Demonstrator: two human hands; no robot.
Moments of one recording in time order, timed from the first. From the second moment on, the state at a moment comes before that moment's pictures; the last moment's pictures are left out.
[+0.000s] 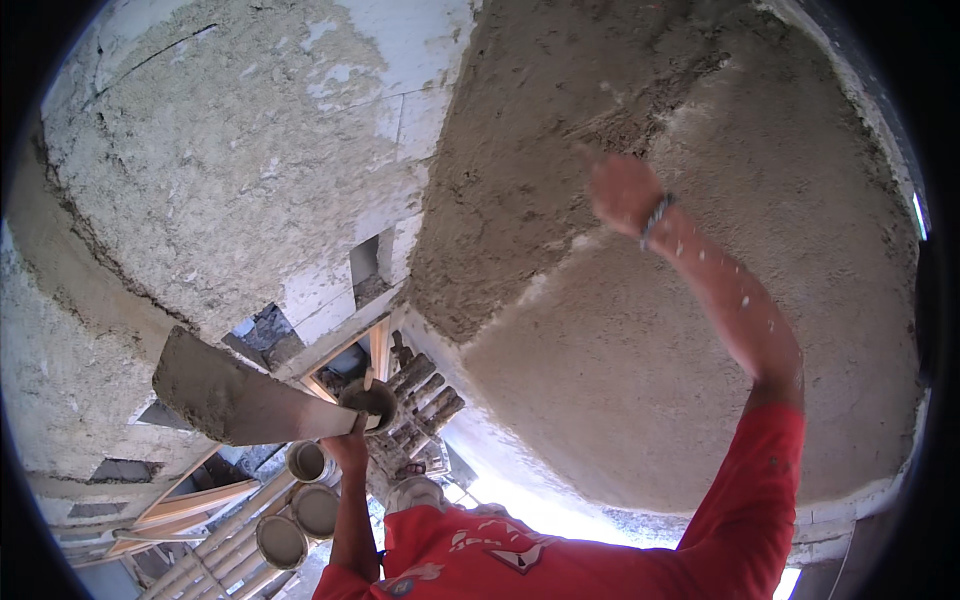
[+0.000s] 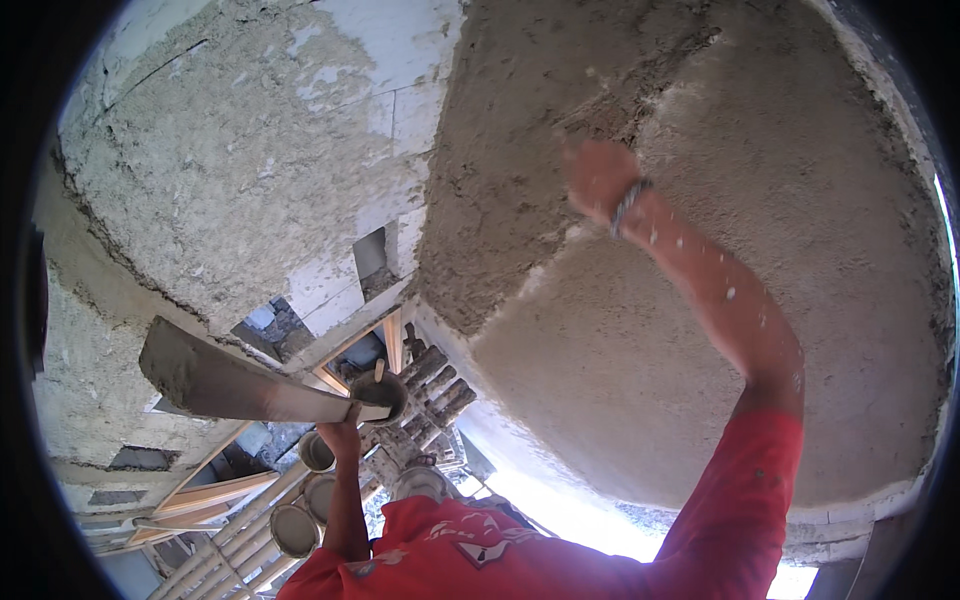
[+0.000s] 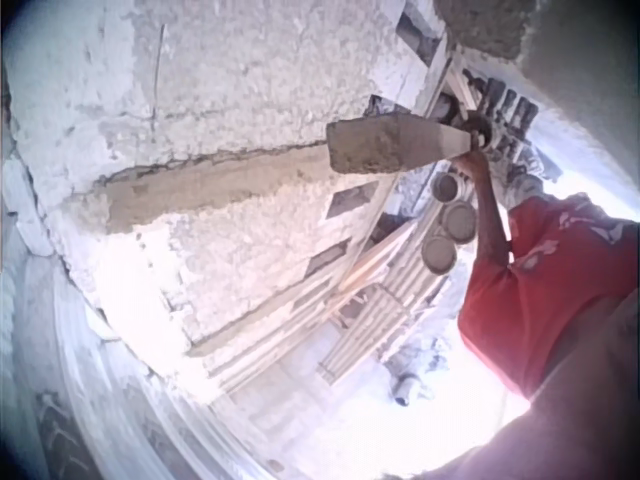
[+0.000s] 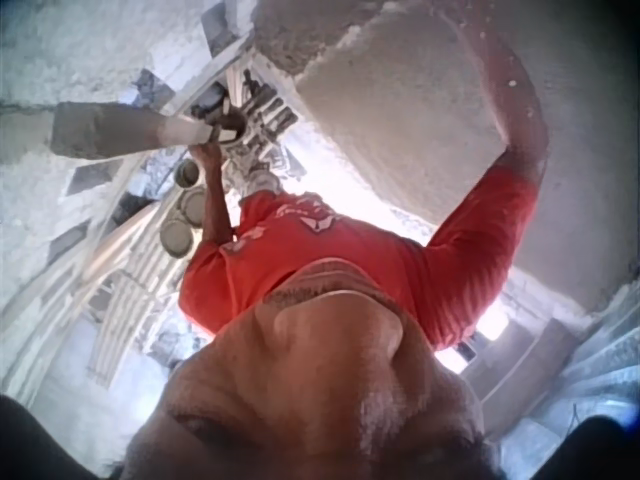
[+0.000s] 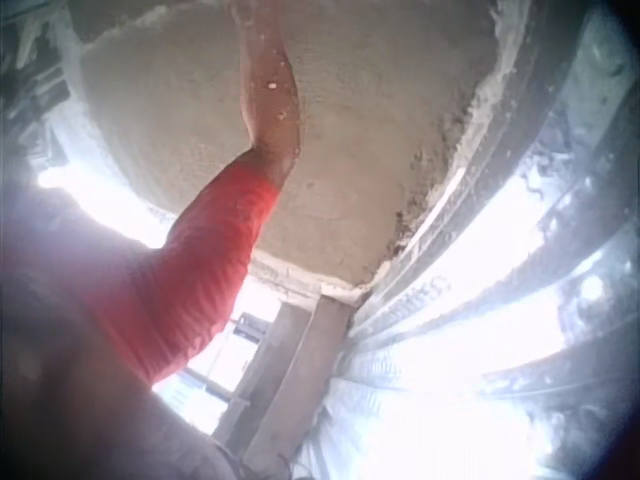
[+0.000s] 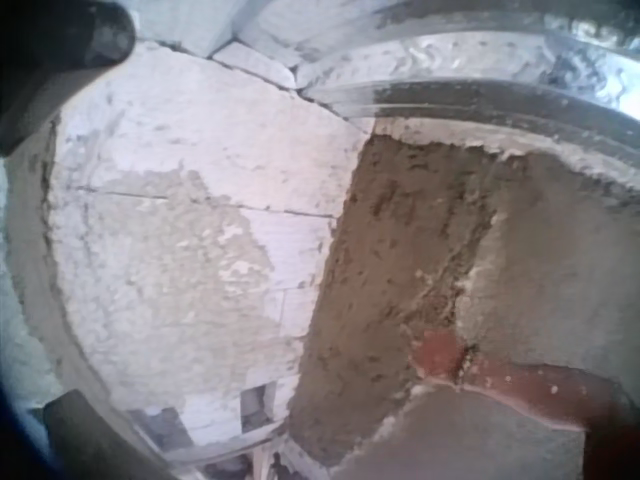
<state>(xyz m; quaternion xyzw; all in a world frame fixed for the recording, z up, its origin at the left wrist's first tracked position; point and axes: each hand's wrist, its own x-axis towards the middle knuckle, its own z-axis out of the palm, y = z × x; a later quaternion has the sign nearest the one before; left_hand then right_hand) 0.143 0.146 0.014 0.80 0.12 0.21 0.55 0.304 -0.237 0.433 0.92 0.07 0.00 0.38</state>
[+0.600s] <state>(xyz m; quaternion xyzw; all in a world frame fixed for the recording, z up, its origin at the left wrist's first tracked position) 0.130 0.161 0.013 0.82 0.12 0.15 0.54 -0.166 -0.316 -0.045 0.77 -0.27 -0.52 -0.23</state>
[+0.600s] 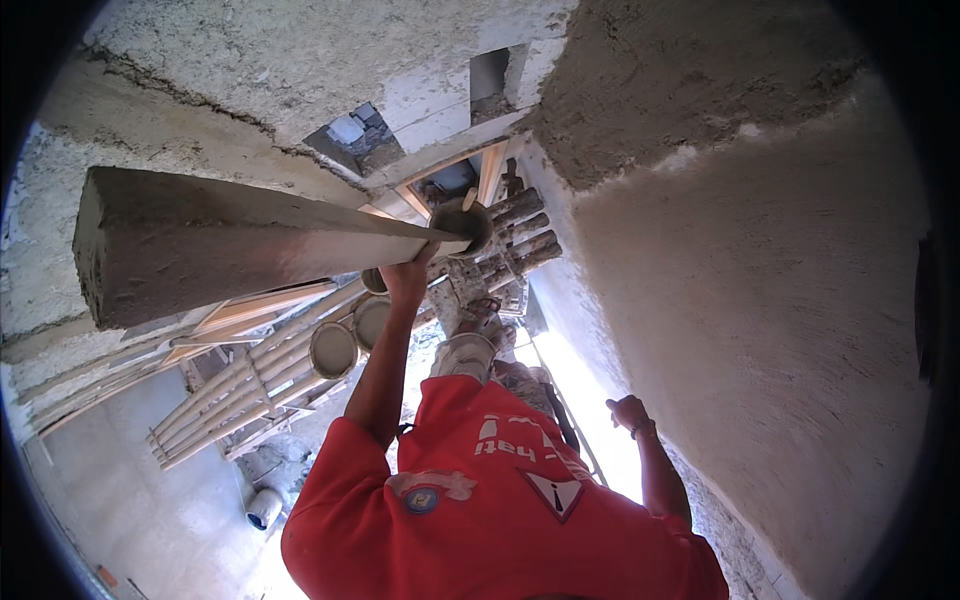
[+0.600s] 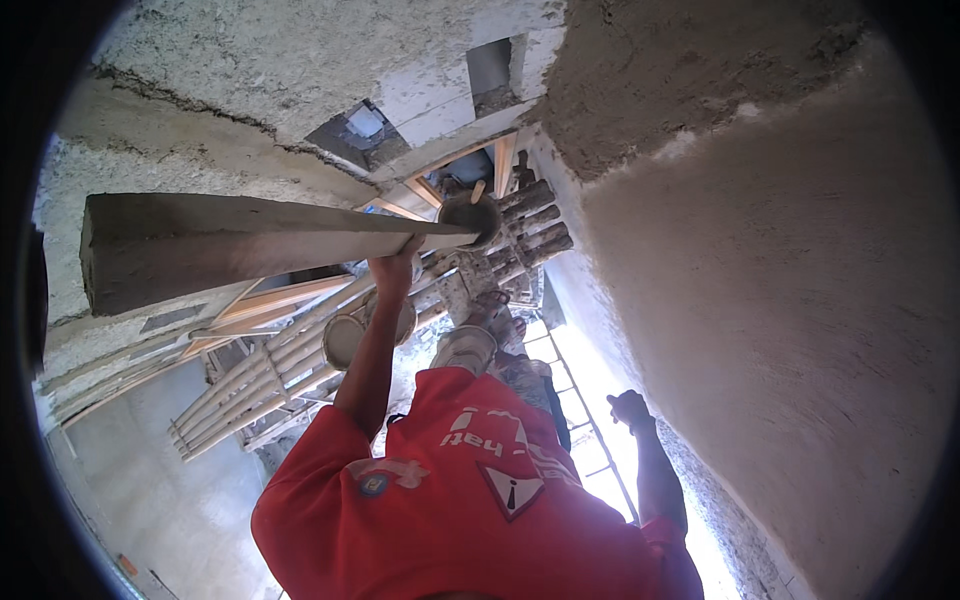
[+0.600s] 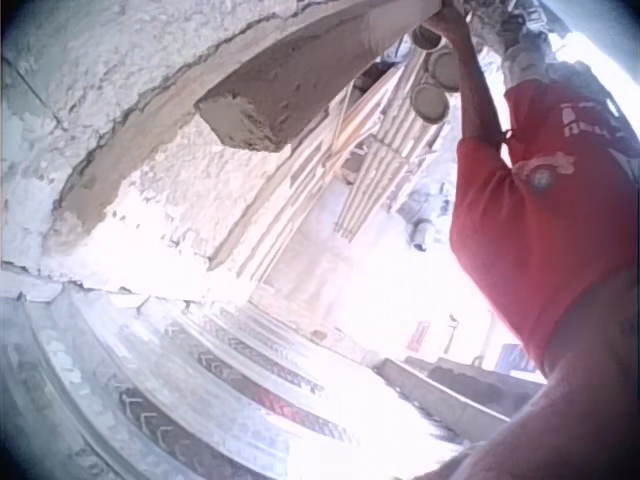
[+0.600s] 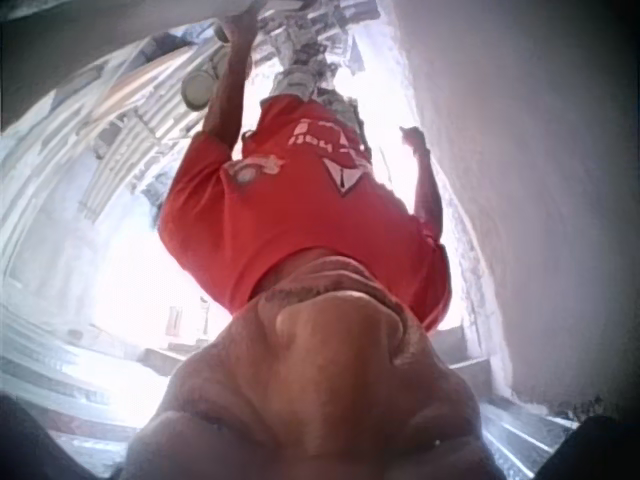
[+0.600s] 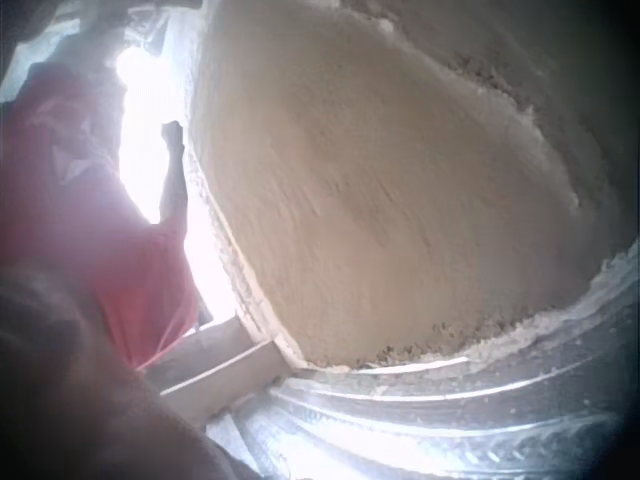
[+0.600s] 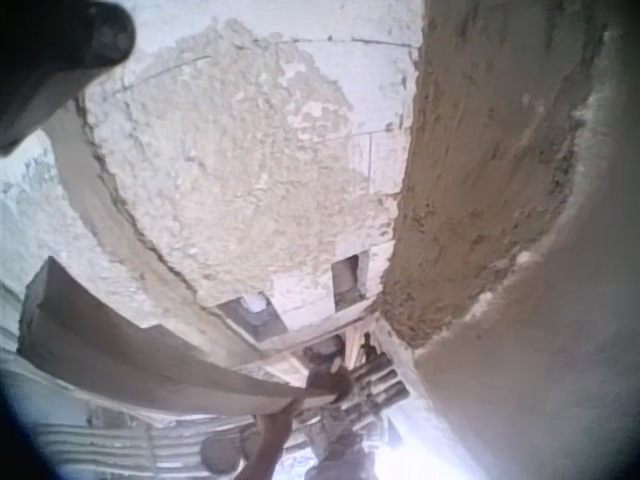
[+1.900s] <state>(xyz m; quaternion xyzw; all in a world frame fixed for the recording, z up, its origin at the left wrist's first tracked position) 0.112 0.186 0.002 0.75 0.20 0.19 0.60 -0.223 -0.318 -0.068 0.71 -0.45 -0.39 -0.38</state>
